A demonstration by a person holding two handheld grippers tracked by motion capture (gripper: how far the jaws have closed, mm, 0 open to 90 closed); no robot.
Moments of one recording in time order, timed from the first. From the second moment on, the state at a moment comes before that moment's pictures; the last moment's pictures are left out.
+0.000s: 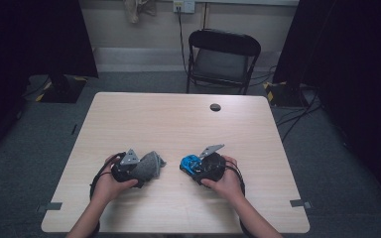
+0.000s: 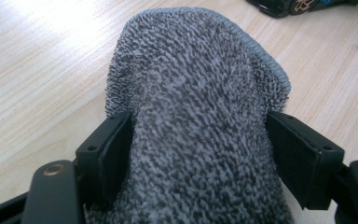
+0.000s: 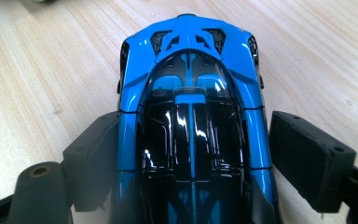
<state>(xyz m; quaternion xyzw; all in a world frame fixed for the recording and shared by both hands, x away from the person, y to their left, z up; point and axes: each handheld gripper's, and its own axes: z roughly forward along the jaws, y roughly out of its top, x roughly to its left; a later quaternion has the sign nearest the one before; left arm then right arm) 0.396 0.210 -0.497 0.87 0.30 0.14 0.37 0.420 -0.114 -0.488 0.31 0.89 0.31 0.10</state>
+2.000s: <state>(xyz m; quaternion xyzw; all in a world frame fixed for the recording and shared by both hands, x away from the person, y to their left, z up) 0.408 0.205 -0.484 0.87 0.31 0.13 0.37 0.416 -0.115 -0.462 0.31 0.89 0.32 0.09</state>
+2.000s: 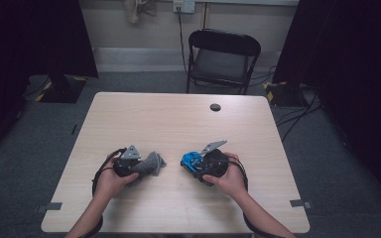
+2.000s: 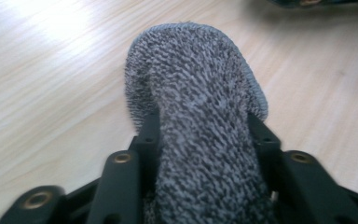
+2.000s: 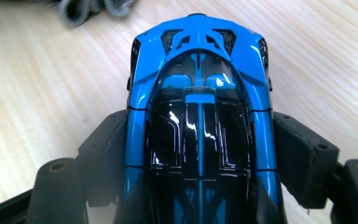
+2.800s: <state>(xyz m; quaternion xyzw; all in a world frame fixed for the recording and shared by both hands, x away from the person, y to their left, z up) 0.430 0.159 -0.465 0.87 0.27 0.09 0.41 0.409 -0.091 -0.448 0.27 0.90 0.34 0.08</state>
